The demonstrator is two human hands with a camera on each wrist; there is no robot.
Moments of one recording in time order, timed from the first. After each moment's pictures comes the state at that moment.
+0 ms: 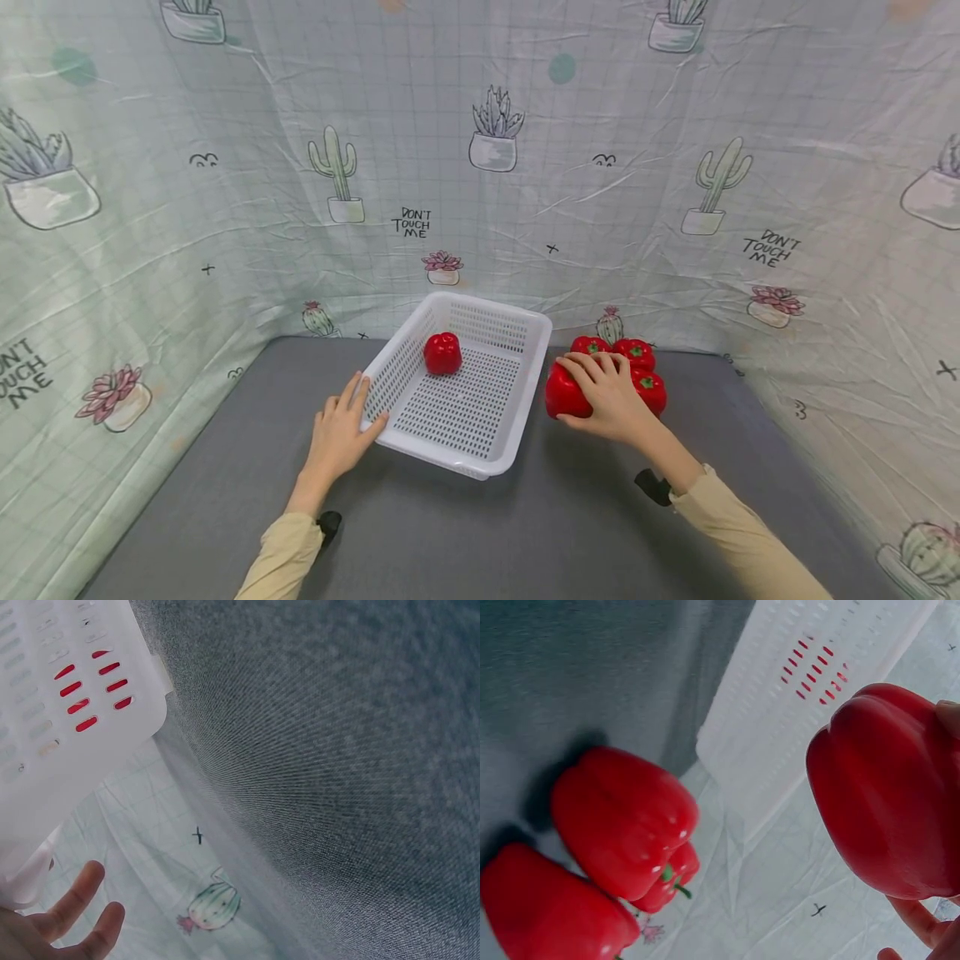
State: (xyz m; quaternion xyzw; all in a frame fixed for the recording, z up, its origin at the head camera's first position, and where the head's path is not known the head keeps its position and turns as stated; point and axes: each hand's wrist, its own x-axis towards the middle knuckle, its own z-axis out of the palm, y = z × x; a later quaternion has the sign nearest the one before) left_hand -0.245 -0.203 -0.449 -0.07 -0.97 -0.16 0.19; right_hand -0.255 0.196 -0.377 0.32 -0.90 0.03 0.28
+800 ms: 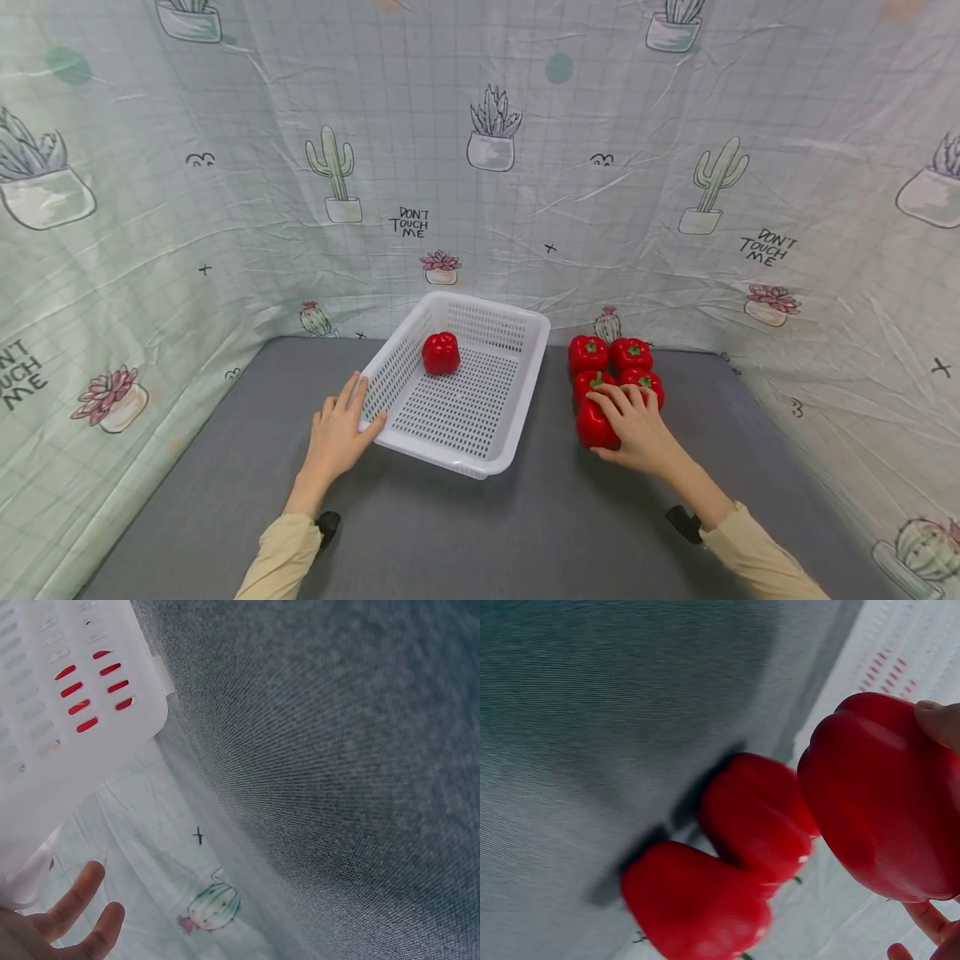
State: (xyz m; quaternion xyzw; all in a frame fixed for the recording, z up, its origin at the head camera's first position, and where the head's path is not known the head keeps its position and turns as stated) left_hand -0.244 -0.203 -0.450 -0.07 -0.97 -0.16 0.19; right_hand -0.236 0.237 -0.419 0.31 -0.91 0.02 0.27
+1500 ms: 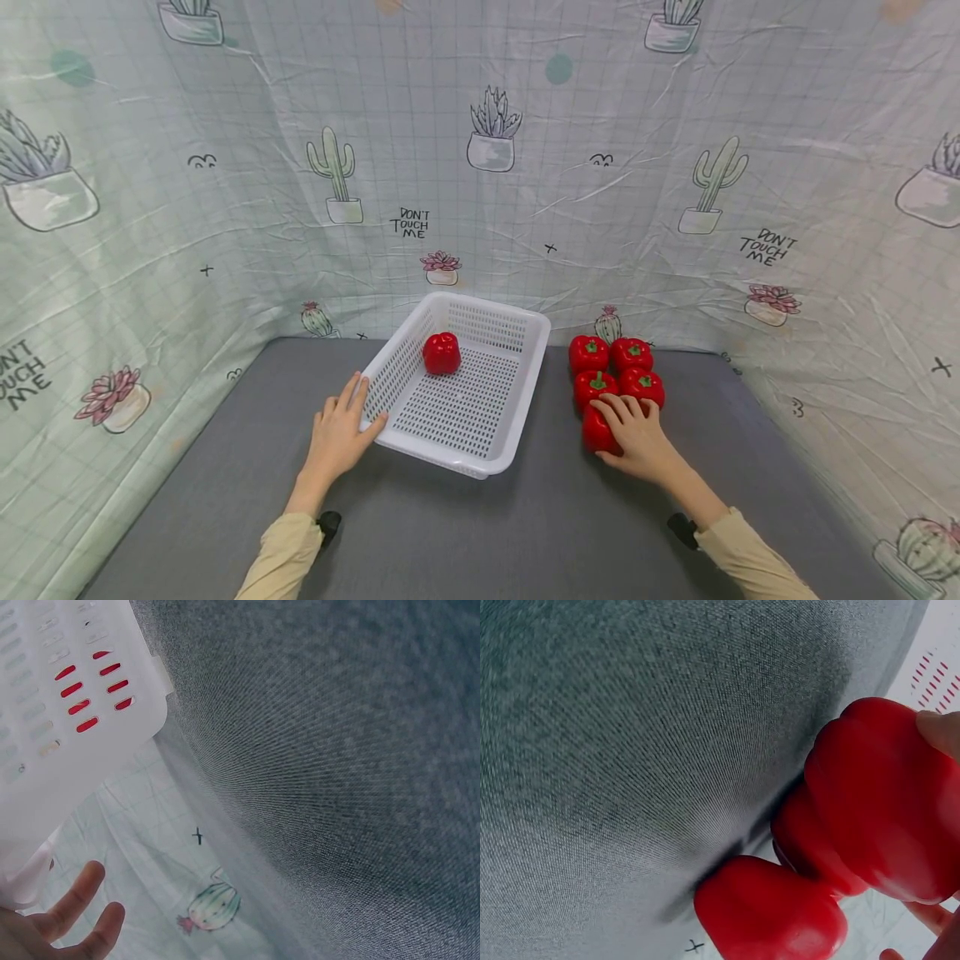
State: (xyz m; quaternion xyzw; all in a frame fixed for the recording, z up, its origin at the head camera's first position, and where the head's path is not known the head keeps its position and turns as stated) left_hand -0.245 -0.202 -0.449 -0.07 -0.97 -0.16 0.19; right_hand -0.243 0.250 -0.452 0.28 -0.93 0.00 0.23
